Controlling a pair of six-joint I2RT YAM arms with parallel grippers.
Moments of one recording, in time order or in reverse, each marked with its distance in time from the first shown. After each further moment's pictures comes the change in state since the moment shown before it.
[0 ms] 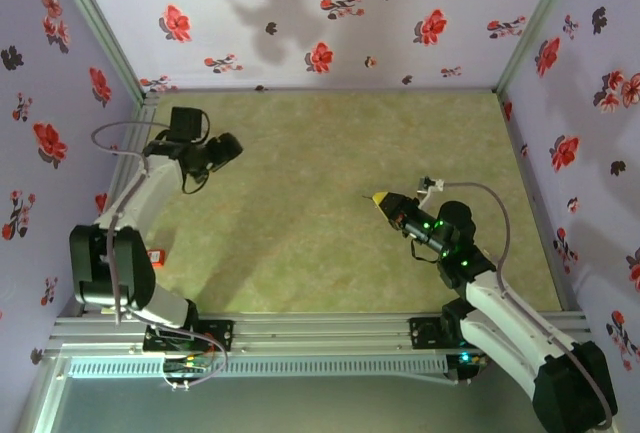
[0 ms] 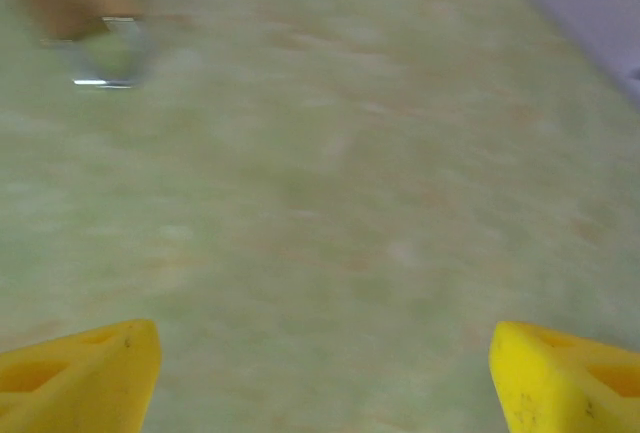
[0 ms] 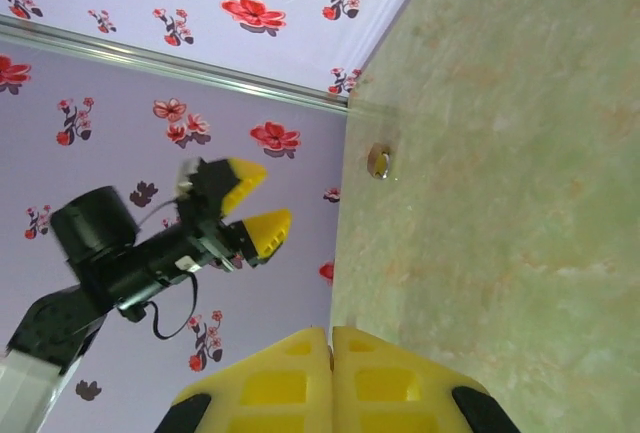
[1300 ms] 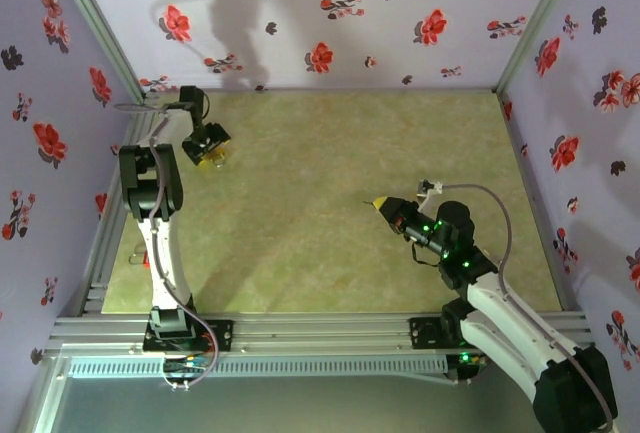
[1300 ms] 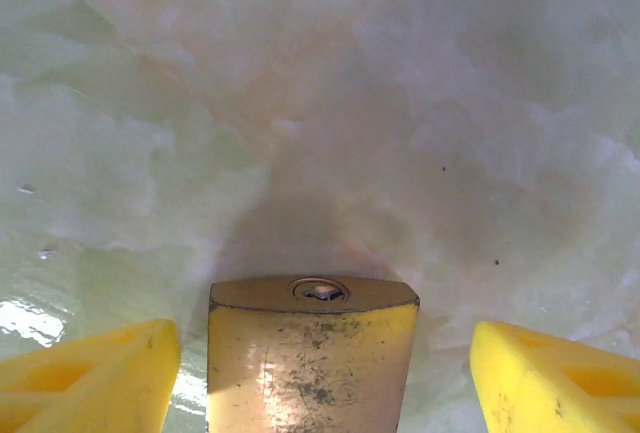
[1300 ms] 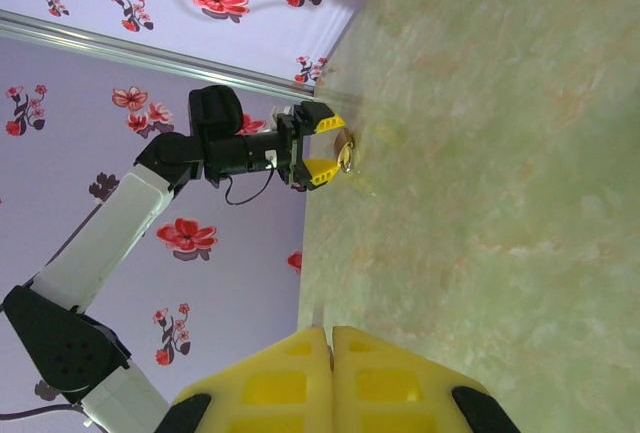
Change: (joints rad) left arm 0.118 0.758 0.672 -0.175 -0.060 -0.006; right arm 0.003 -0.030 0.005 -0.105 0.004 -0.043
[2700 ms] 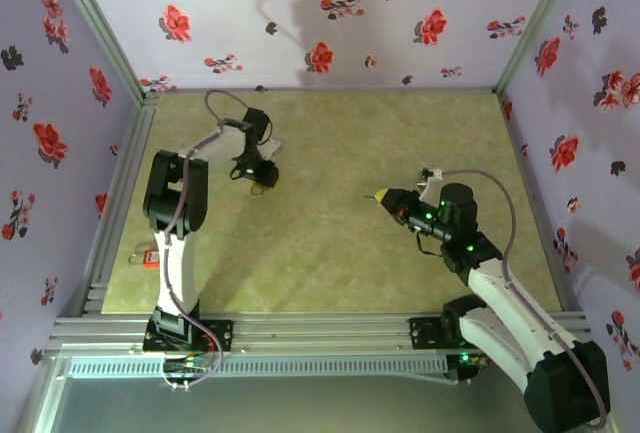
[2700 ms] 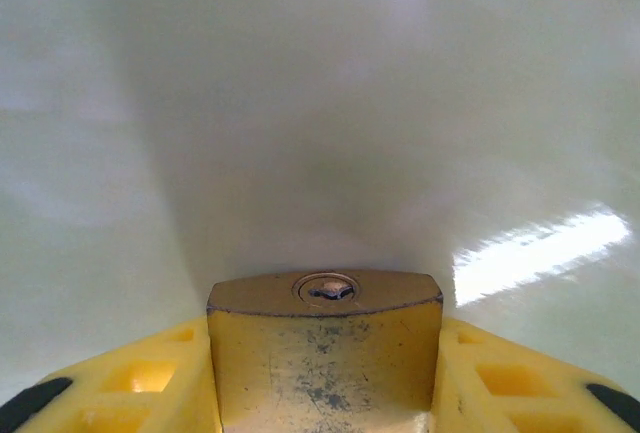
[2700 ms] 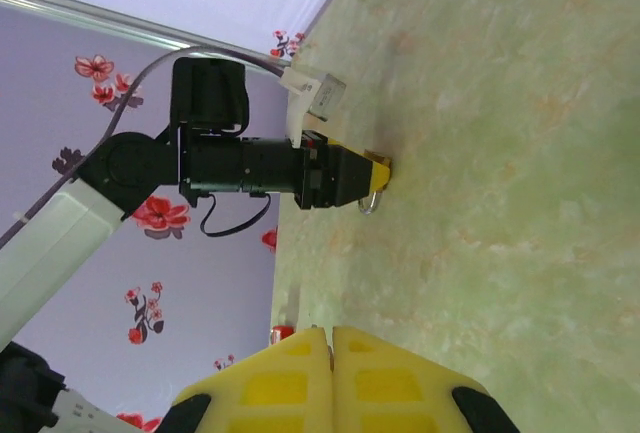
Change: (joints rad) left arm -0.373 -0.209 -0.333 -0.005 0.040 0.851; right arm -0.092 0.085 0.159 -0.204 -0.133 -0.139
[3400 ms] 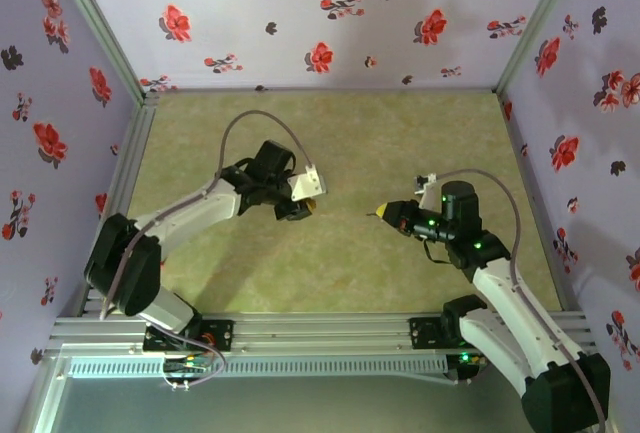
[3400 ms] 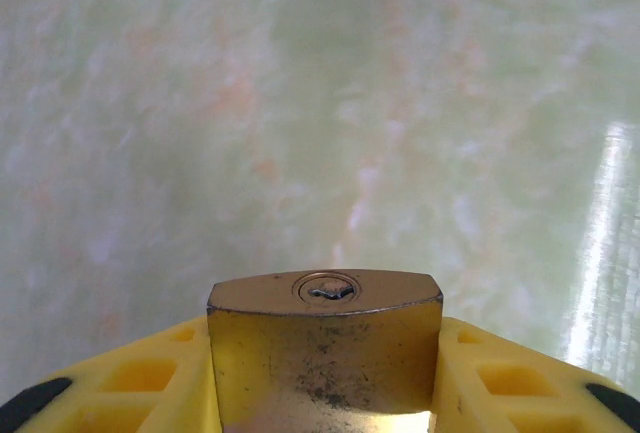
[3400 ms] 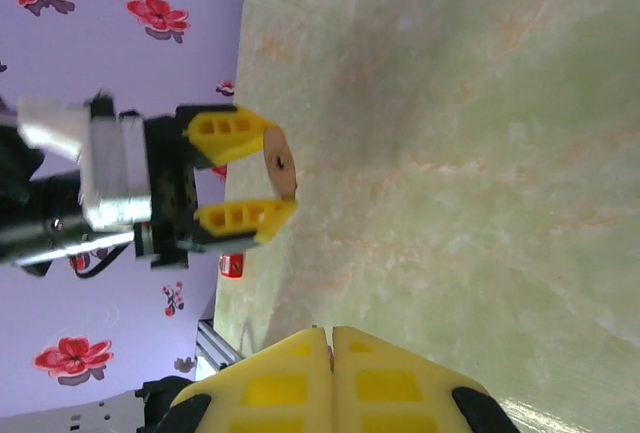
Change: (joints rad) left arm -0.317 -0.566 -0.459 0.342 0.161 0.500; right arm -0.023 -0.034 0.073 -0.301 -0.096 -0.196
